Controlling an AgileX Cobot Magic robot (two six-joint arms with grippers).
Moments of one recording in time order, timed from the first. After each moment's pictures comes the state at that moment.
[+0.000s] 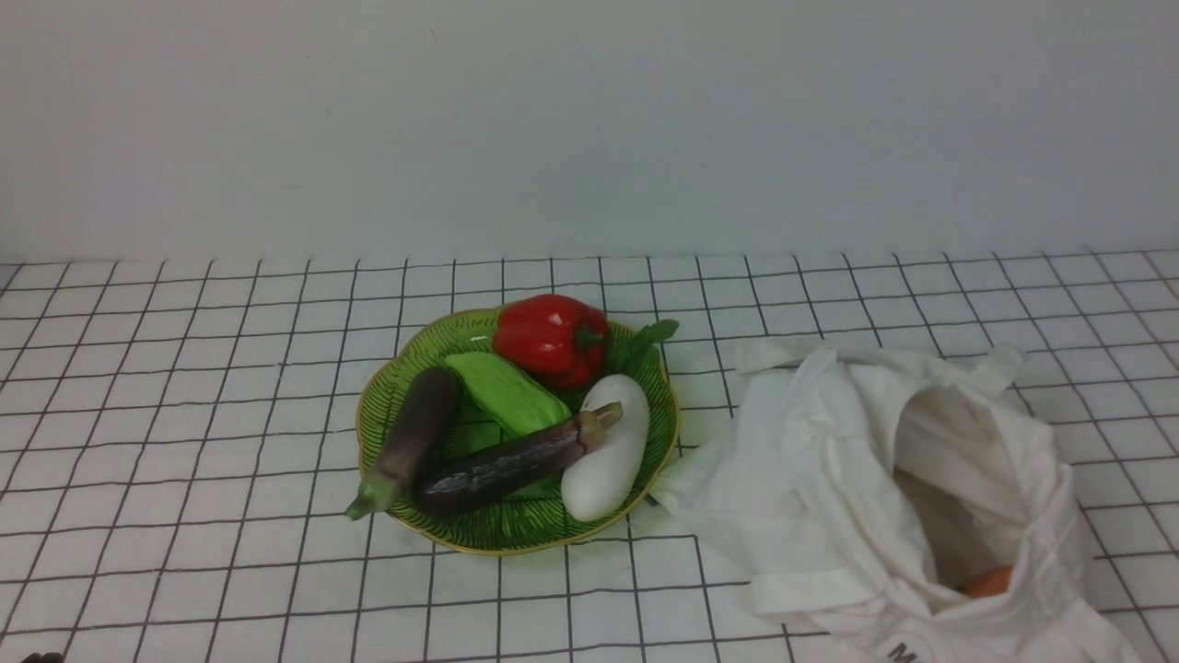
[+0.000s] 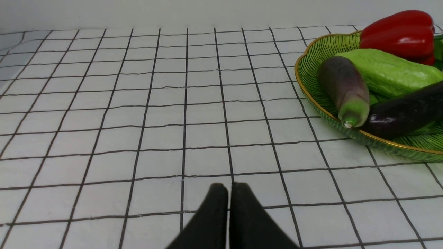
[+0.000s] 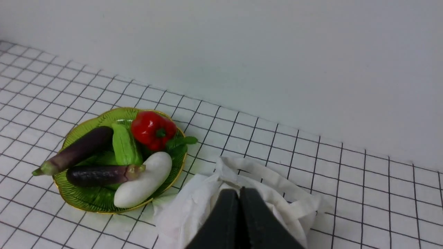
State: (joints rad) right arm 0.55 0.71 -1.27 -0.20 1.16 0.14; left arm 0.00 -0.01 0.03 -0.02 0.37 0.01
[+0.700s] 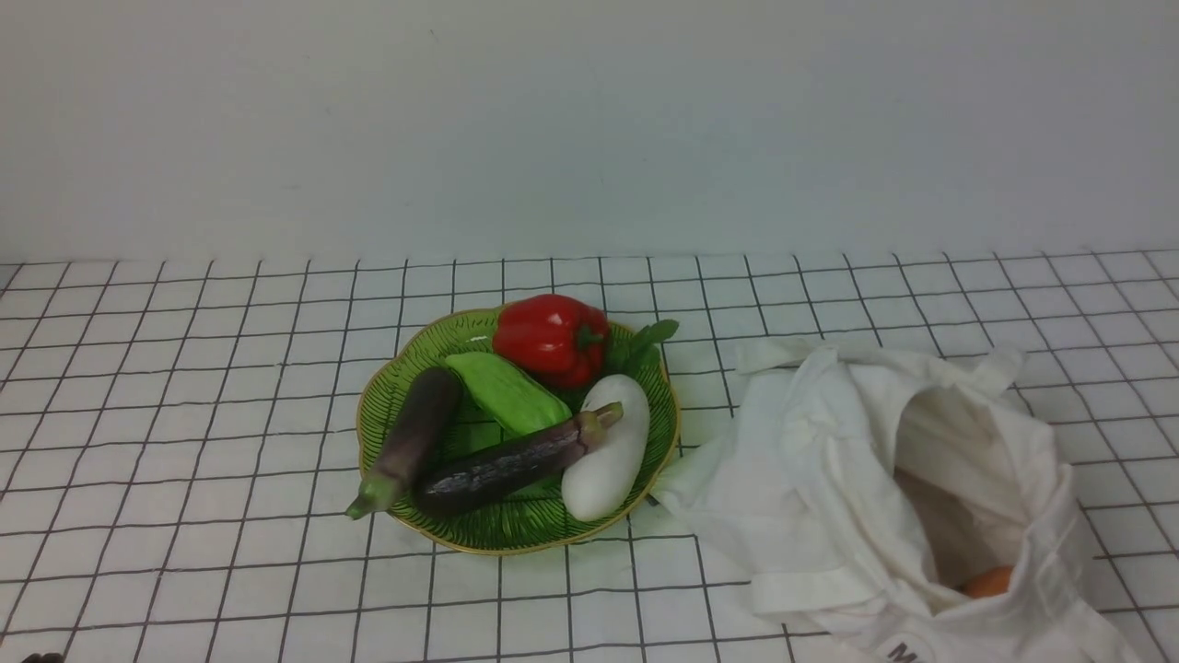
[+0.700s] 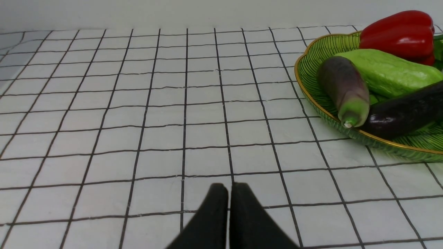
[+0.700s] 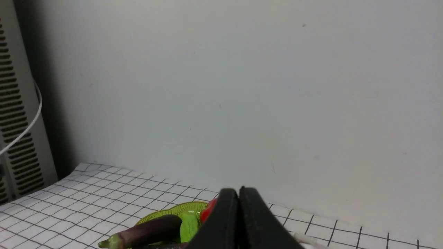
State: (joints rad) right arm 0.55 0.05 -0.35 -0.10 0.35 0.15; left arm 0.00 -0.01 0.03 -0.02 0.37 0.01
